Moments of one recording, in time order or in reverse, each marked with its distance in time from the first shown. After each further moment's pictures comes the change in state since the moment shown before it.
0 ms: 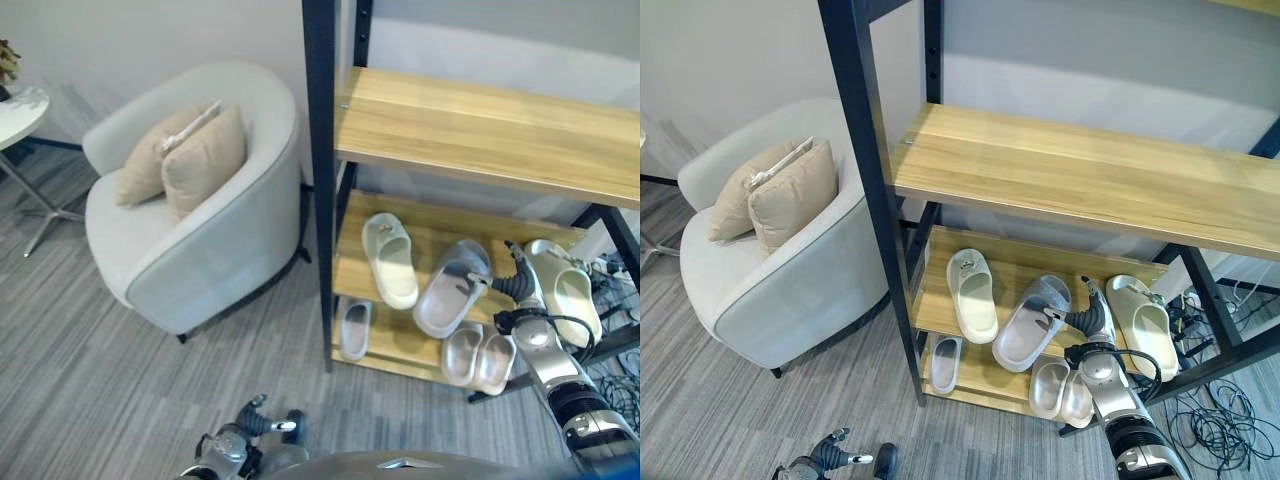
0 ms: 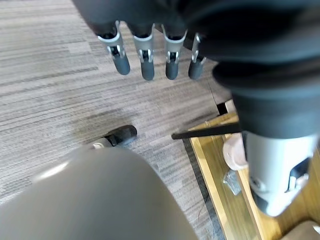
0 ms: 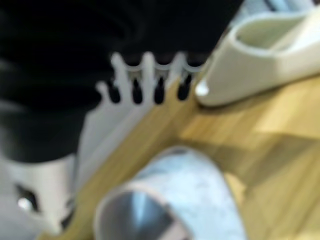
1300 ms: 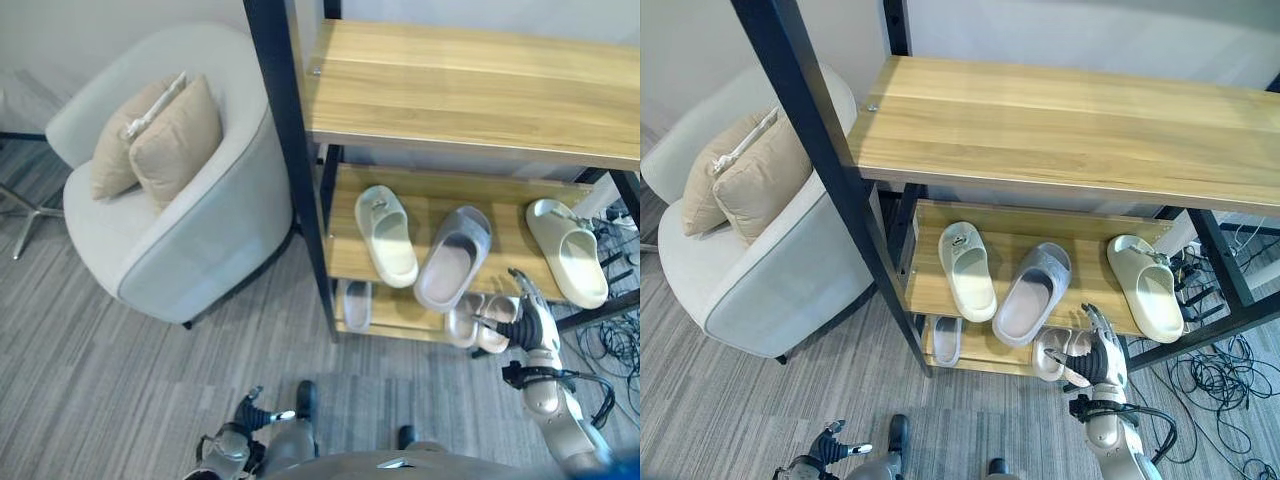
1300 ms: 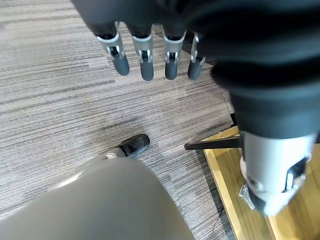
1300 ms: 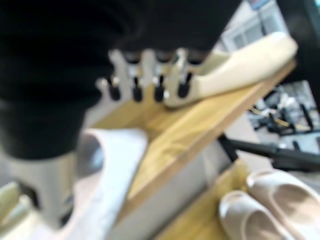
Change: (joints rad) left arm 0.022 -0.024 0.070 -0.041 -0.028 -0.026 0.076; right arm 0.414 0.022 -0.048 -0.400 -0.312 -0.019 -0.136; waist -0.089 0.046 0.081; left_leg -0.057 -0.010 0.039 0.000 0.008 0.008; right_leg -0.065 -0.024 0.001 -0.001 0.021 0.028
